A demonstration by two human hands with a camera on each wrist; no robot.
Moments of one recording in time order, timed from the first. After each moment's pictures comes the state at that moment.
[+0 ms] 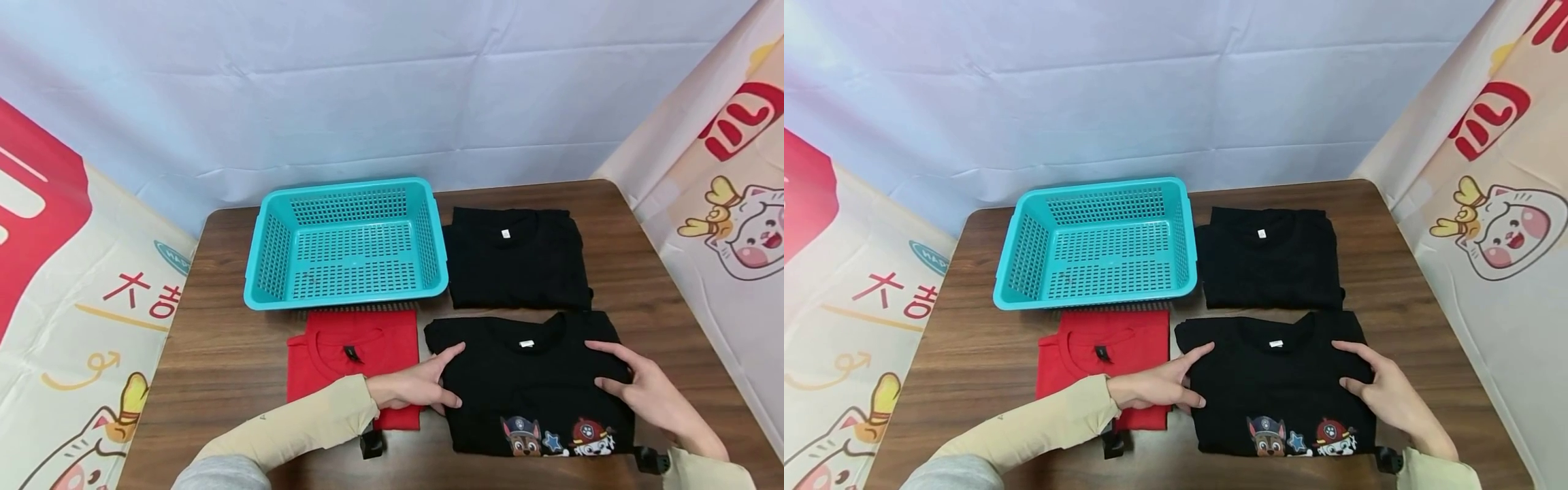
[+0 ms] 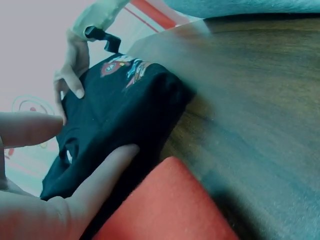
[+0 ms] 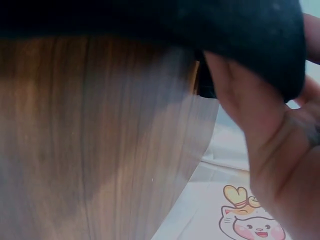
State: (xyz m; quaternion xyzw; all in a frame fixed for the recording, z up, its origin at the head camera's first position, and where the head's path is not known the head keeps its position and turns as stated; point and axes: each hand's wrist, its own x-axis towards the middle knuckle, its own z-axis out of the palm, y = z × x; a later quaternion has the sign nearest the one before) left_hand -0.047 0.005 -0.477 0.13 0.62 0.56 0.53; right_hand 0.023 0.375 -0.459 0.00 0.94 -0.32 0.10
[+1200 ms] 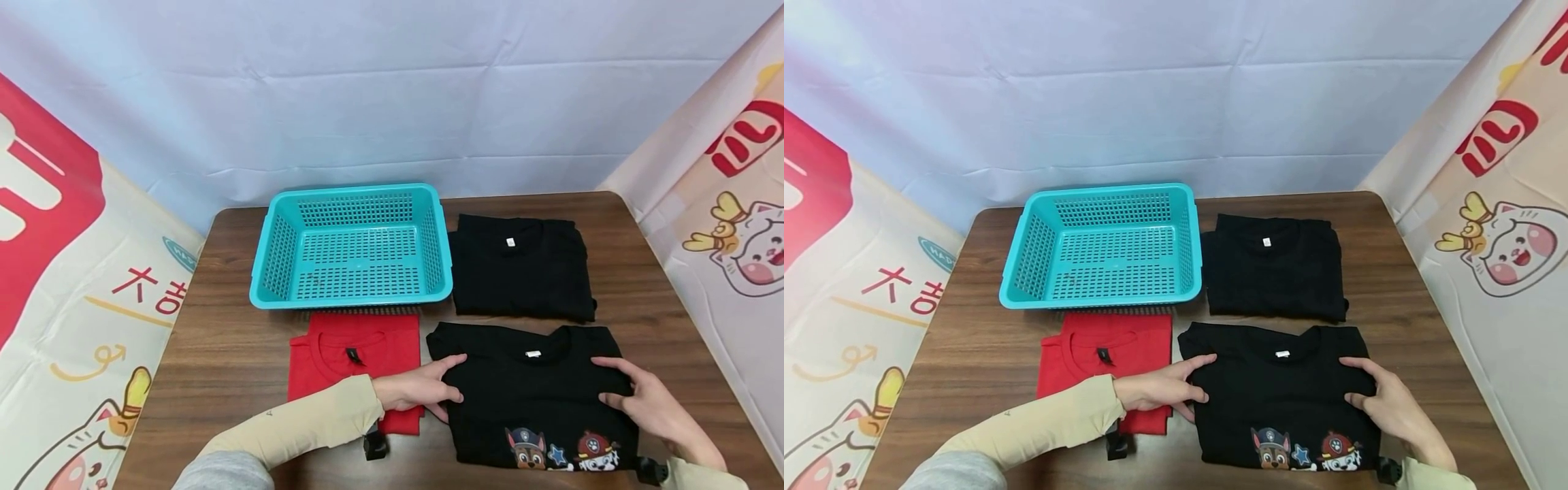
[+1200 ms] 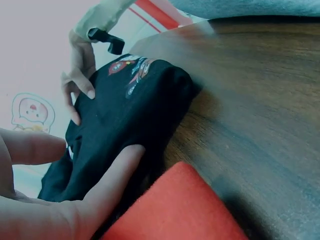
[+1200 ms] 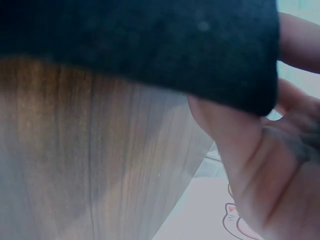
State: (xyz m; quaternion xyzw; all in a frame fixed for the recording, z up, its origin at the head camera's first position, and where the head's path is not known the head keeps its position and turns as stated) left_hand -0.048 0.010 -0.476 0.08 0.62 0.56 0.54; right_hand 0.016 0.383 -0.463 0.05 0.93 -0.32 0.20
